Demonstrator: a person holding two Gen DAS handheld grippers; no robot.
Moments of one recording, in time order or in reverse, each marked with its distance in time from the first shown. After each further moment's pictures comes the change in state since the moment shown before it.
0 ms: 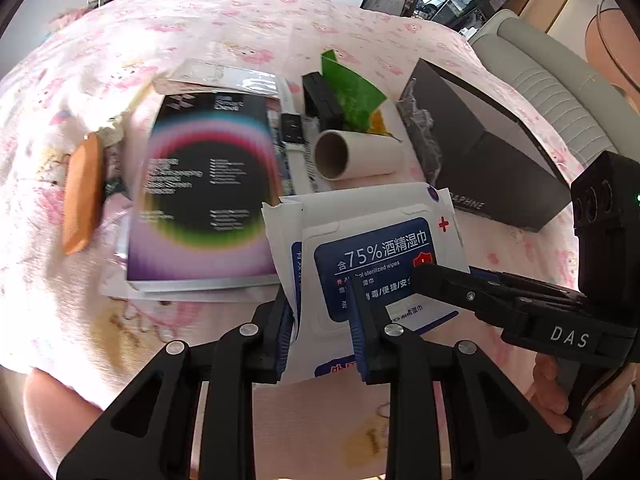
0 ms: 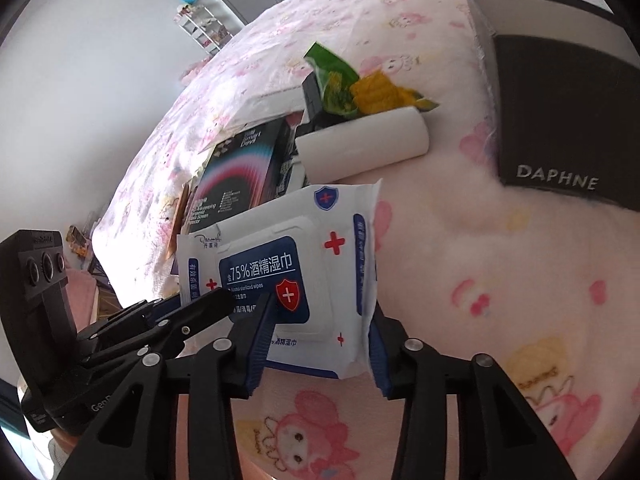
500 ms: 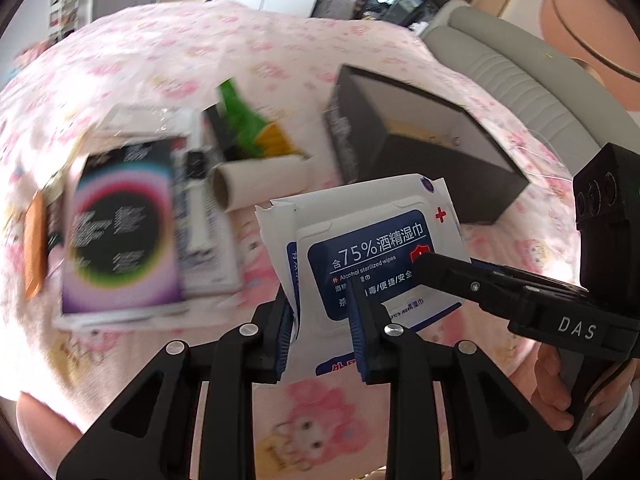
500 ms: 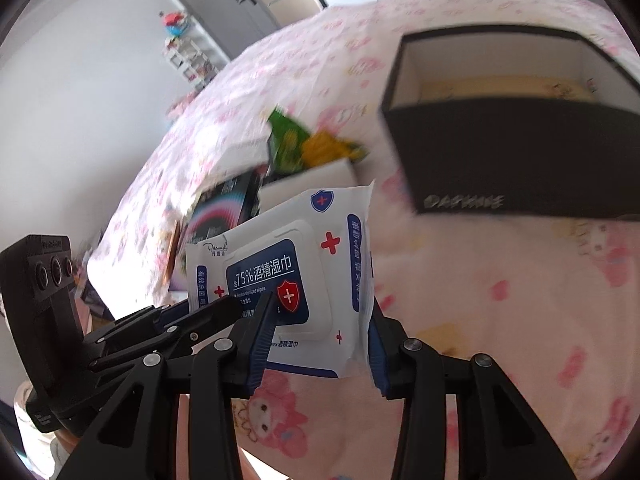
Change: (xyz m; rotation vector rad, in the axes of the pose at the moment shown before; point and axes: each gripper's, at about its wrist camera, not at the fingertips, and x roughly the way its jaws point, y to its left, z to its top) left arm -0.010 -0.080 0.012 0.133 -0.045 -0.090; right arm -0.078 -0.033 -0.004 0.055 -0.150 -0.064
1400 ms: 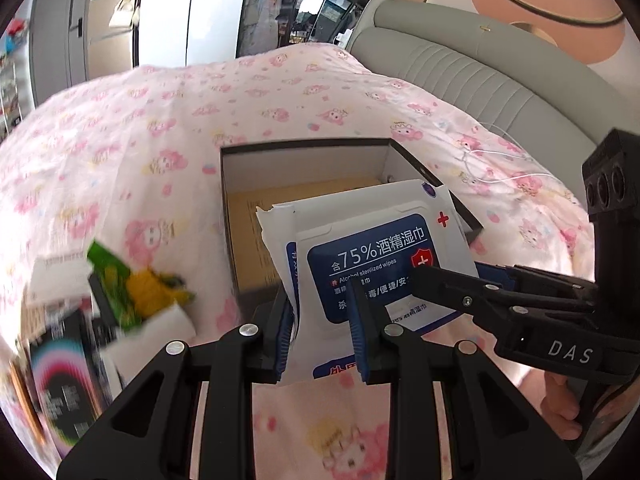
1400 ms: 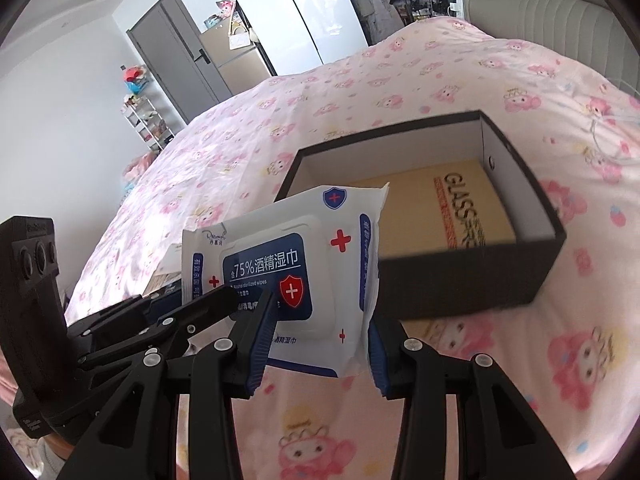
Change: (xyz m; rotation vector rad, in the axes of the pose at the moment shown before) left arm 0.042 -0.122 0.112 0.238 -0.075 -0.033; right arm -0.082 -0.070 0.080 0.046 -0.165 -0.163
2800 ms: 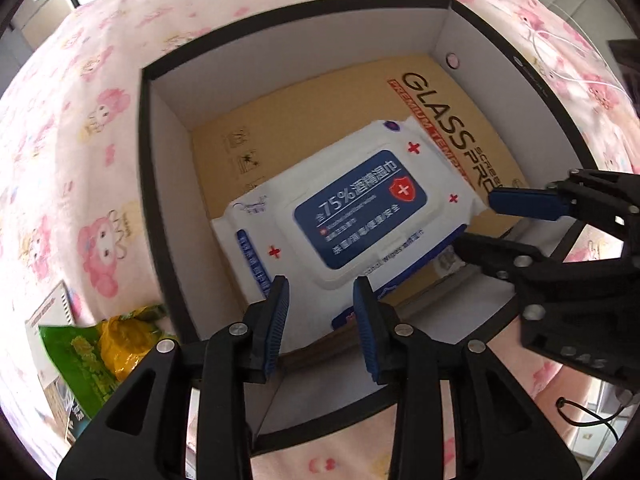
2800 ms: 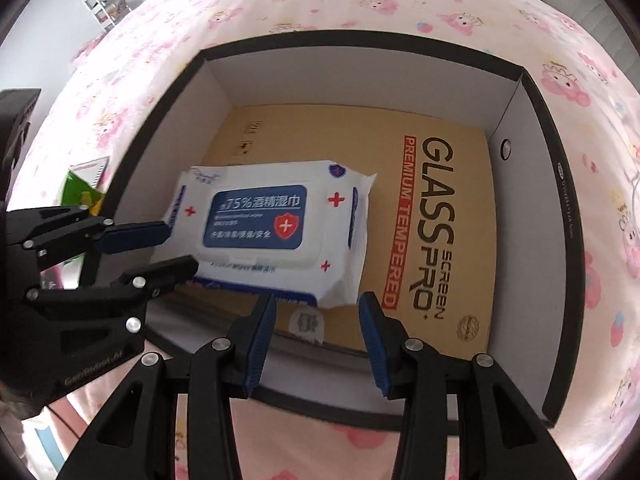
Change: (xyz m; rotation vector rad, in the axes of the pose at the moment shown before) left arm 0.166 0.004 0.039 0.142 0.561 0.072; right arm 0.120 -0.058 0.064 -0.157 0.473 -0.212
